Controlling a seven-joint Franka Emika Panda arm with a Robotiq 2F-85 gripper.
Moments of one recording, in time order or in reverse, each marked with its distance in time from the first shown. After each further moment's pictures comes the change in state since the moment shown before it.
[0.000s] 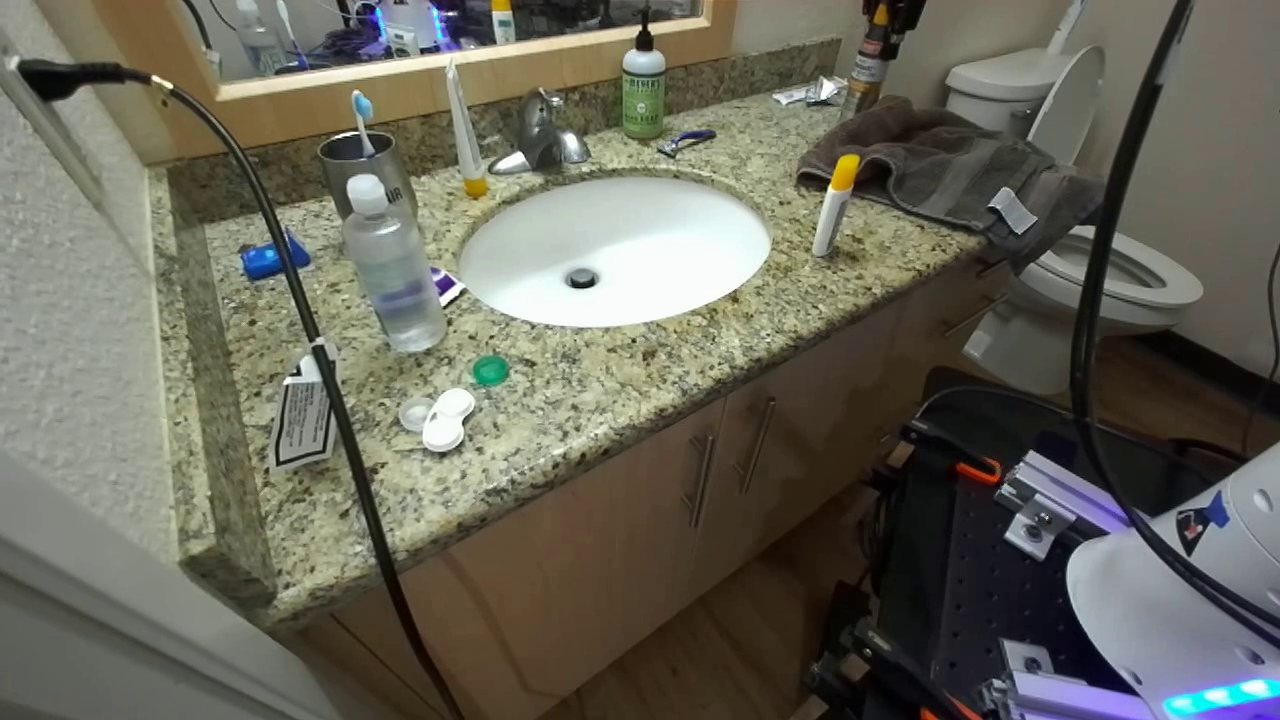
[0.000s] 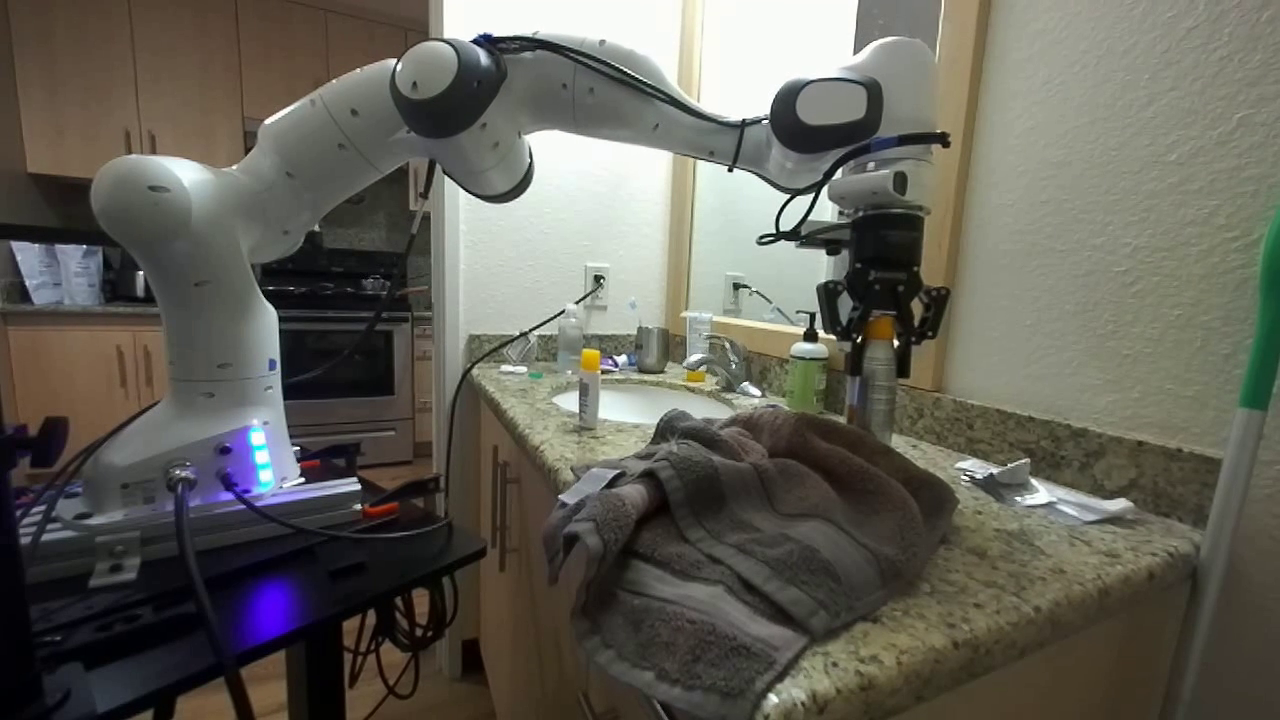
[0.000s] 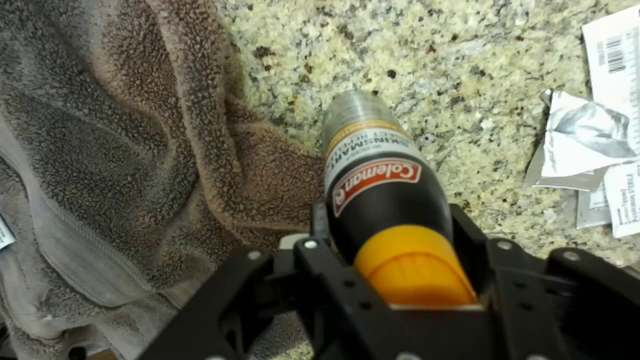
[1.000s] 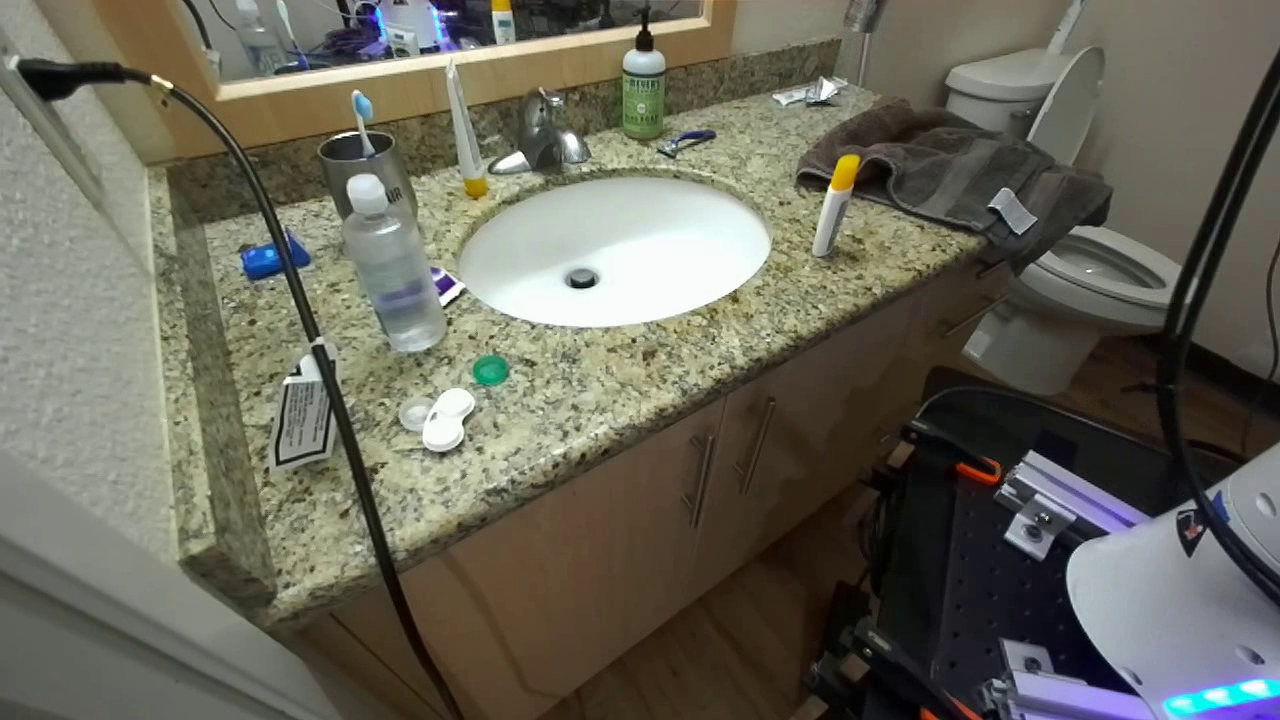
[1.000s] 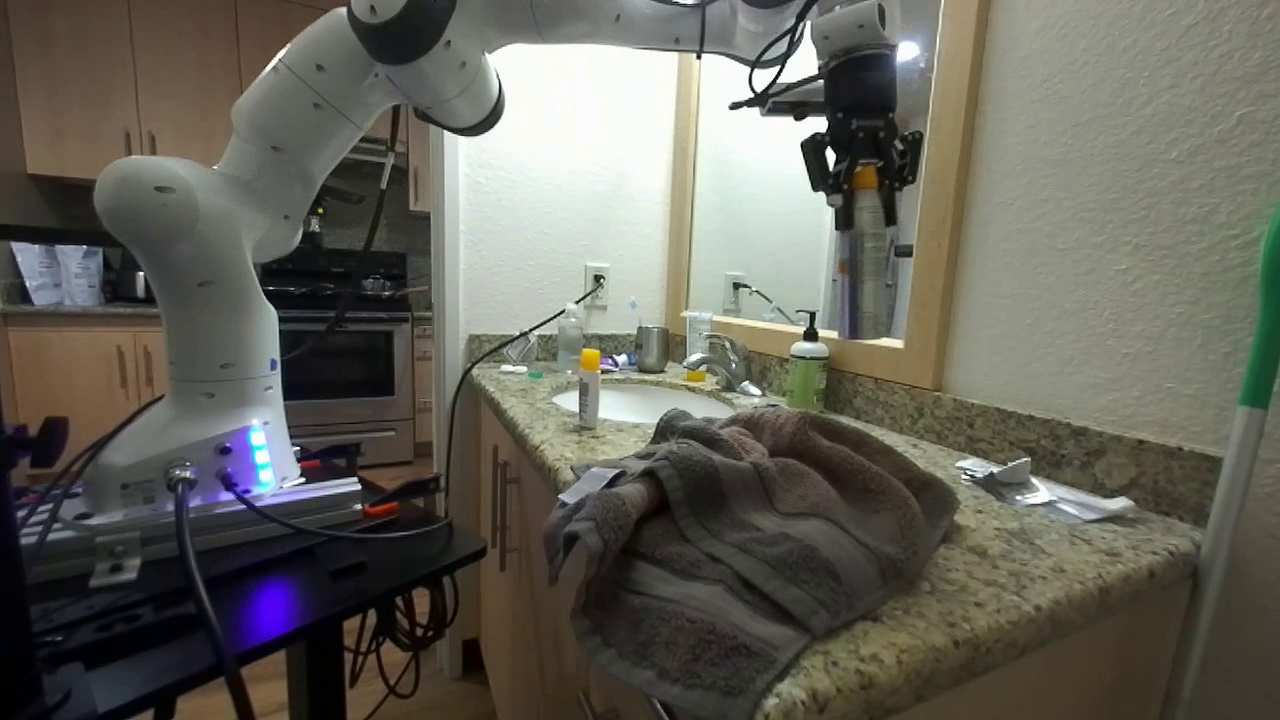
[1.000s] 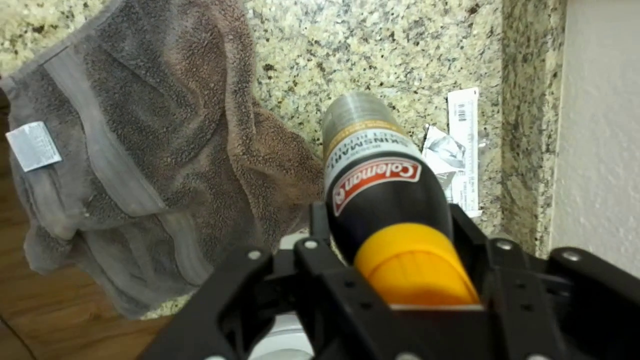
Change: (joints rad) arm 0.052 -0.294 0.007 -0.109 -0.006 -0.048 -0.217
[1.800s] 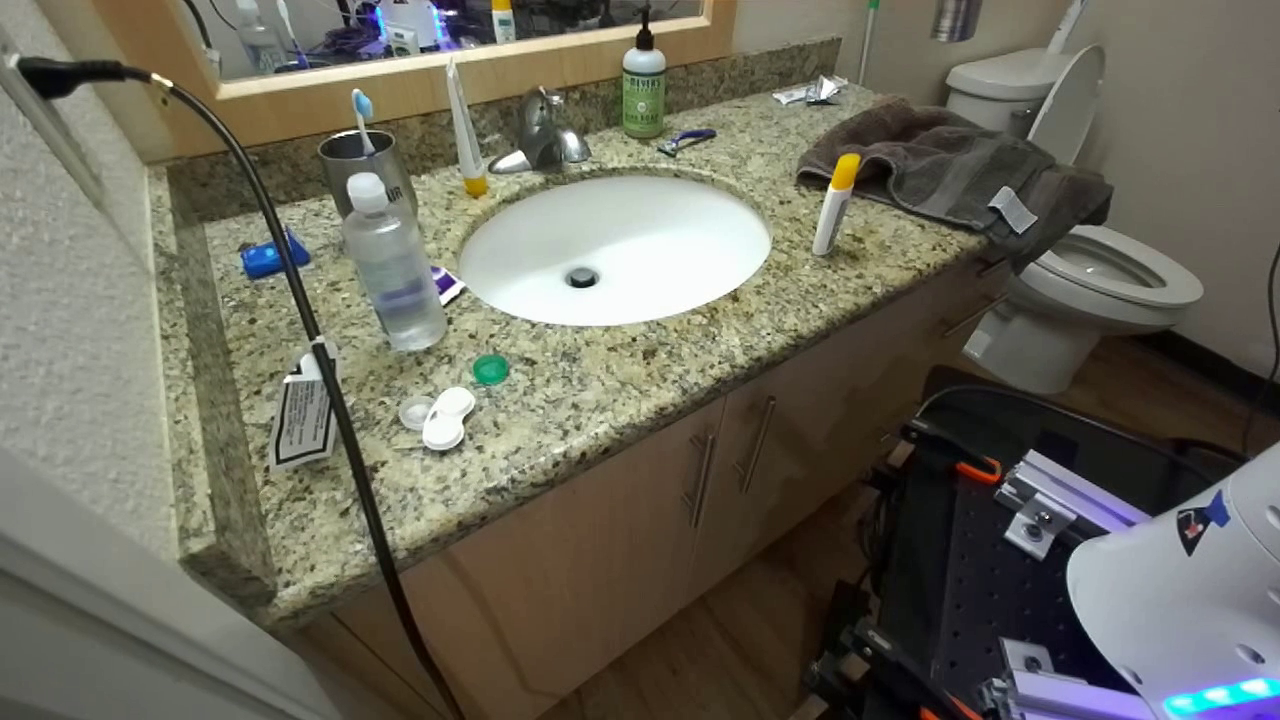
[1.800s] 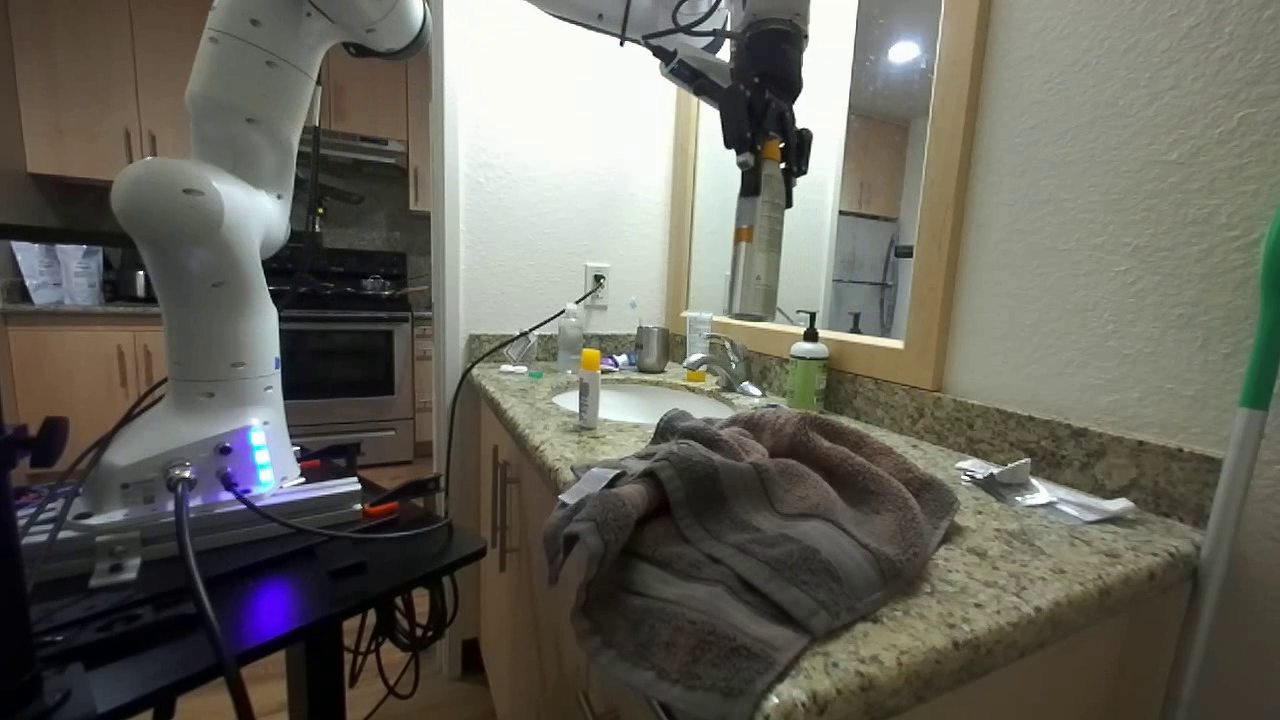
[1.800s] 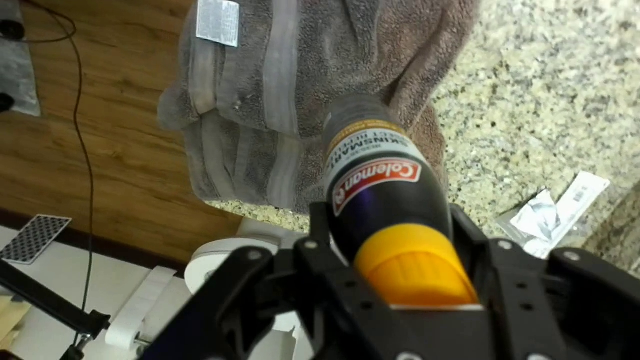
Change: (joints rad) arm 0.166 -0.398 -0.023 -0.555 -0.350 0.059 -0.380
